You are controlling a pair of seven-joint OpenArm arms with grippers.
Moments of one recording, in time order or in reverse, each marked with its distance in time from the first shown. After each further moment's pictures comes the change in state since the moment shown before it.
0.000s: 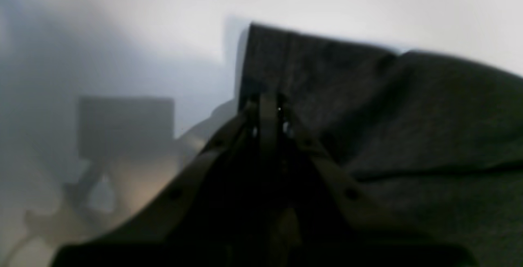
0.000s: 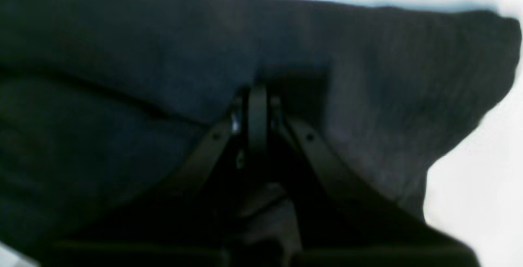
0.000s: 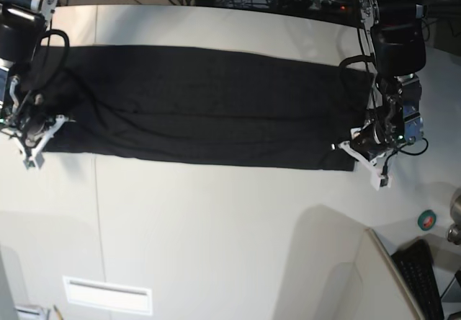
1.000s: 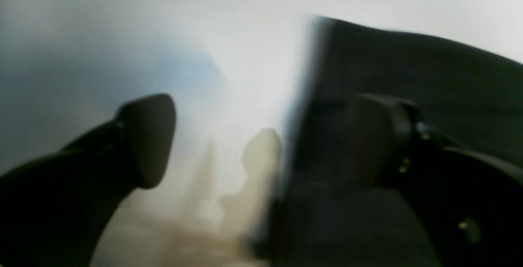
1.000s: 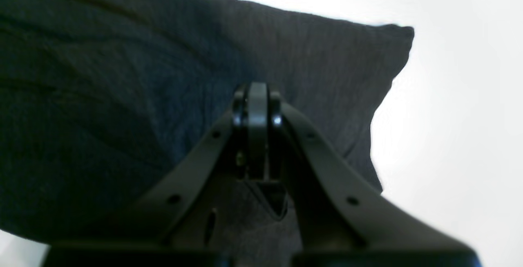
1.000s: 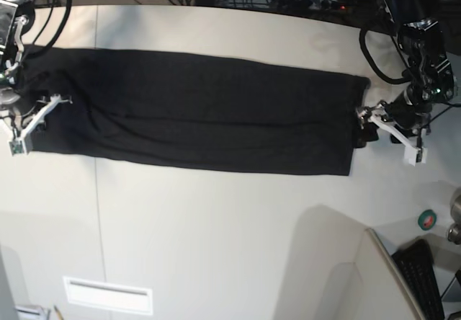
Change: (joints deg) left arm 16.5 0.0 -14.4 22.8 -10.7 -13.9 4.2; right arm -18.9 -5.6 1.1 33.4 -0.4 -5.4 3.5
